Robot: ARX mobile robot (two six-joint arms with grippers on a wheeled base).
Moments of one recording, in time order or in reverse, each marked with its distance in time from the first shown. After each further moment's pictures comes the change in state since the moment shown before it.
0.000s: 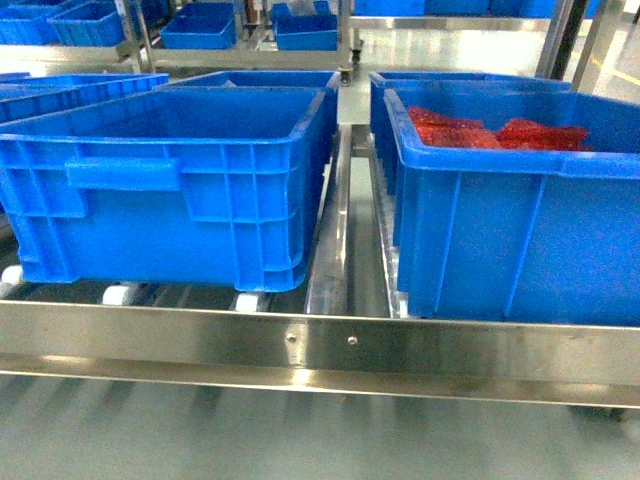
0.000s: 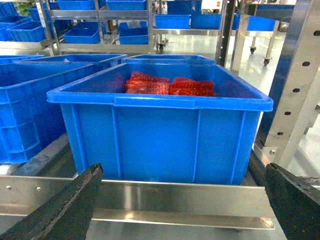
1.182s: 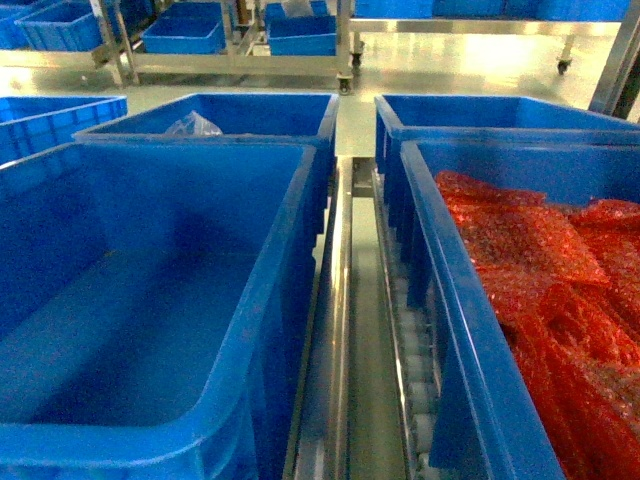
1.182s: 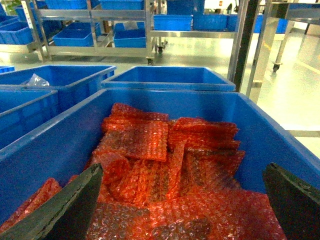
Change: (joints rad) left arm 0.000 0.008 0.000 -0.003 0.001 0.000; right arm 0.000 0.000 0.000 -0.002 0.000 0.000
